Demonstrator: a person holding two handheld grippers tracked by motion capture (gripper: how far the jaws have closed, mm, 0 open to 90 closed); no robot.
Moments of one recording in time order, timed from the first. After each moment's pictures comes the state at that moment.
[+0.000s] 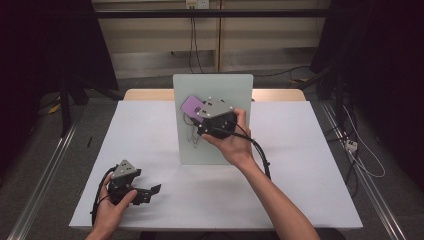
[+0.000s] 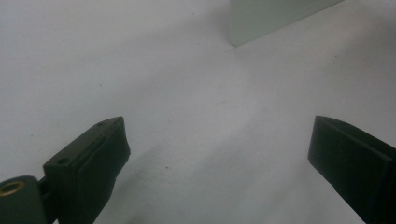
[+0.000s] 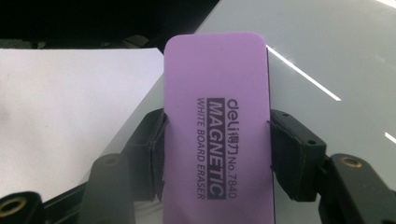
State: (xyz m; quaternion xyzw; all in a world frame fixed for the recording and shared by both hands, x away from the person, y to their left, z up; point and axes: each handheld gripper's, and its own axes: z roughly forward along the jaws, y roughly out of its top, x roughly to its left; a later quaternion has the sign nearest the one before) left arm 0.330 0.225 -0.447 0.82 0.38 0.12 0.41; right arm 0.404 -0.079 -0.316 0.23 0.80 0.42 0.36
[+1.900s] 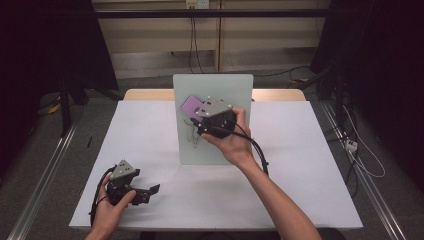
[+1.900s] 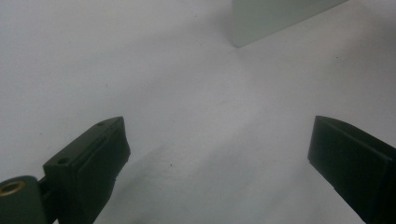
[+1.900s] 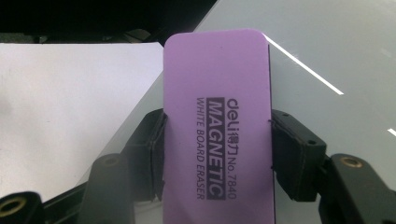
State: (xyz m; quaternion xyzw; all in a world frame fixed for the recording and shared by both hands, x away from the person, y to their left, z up) left arm 0.329 0.227 -0.445 0.82 0.38 0.12 0.41; right arm 0.405 -0.078 -0.314 0.23 0.81 0.41 0.35
